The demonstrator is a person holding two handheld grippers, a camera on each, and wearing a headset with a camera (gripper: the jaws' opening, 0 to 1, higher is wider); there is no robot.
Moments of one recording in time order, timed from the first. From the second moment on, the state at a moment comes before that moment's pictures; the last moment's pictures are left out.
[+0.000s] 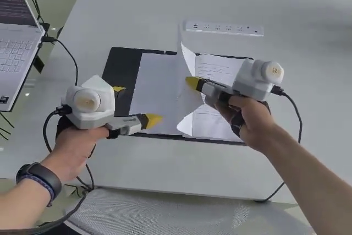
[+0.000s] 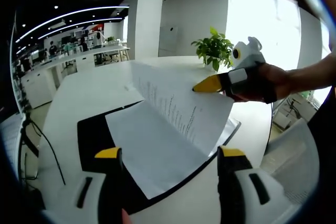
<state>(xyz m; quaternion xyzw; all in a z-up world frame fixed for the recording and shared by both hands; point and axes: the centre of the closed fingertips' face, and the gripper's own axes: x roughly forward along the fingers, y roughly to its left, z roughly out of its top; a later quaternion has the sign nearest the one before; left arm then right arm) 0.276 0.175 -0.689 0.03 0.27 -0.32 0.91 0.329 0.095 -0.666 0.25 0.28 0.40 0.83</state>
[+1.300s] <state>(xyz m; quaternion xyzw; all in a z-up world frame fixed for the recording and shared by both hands) 0.267 0.212 -0.716 -0.01 0.29 -0.28 0.91 0.325 0.187 -0.767 0.28 0.41 0.40 0.77</state>
